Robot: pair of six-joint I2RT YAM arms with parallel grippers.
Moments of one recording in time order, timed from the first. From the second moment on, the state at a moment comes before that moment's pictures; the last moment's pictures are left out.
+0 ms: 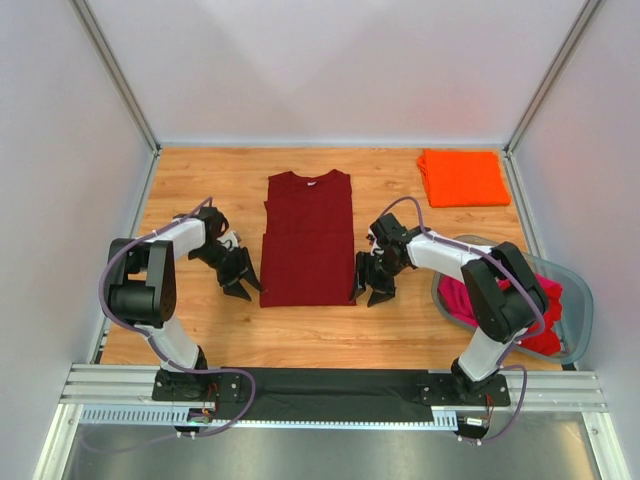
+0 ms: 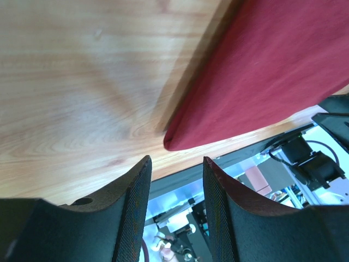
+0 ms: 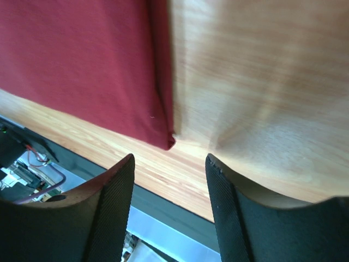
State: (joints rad) left arm -0.07 1.71 0.97 -0.88 0.55 -0.41; right arm 0.51 1.71 0.98 -0.59 -0.44 0.62
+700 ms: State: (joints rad) left arm -0.07 1.69 0.82 -0.77 0.58 -0.42; right arm 0.55 1.71 0.90 -0.40 -0.45 0.67
